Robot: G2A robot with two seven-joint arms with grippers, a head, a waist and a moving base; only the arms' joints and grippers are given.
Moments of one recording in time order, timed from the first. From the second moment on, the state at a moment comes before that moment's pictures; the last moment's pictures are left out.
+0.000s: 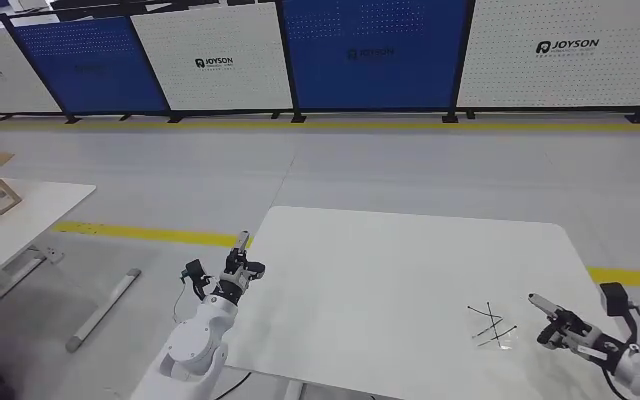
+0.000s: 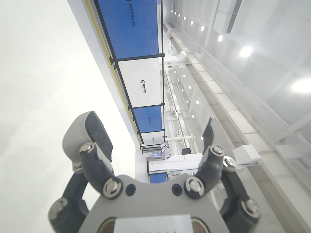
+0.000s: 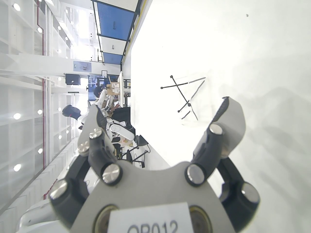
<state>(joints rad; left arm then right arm) 1.73 -1.15 -1.60 -1.80 -0.42 0.00 0.00 -1.47 -1.03 1.75 -1.53 0.01 0.08 1.07</state>
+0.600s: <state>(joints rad) 1.73 -1.15 -1.60 -1.80 -0.42 0.00 0.00 -1.28 -0.97 1.66 -1.45 -0.21 -0.07 1.39</state>
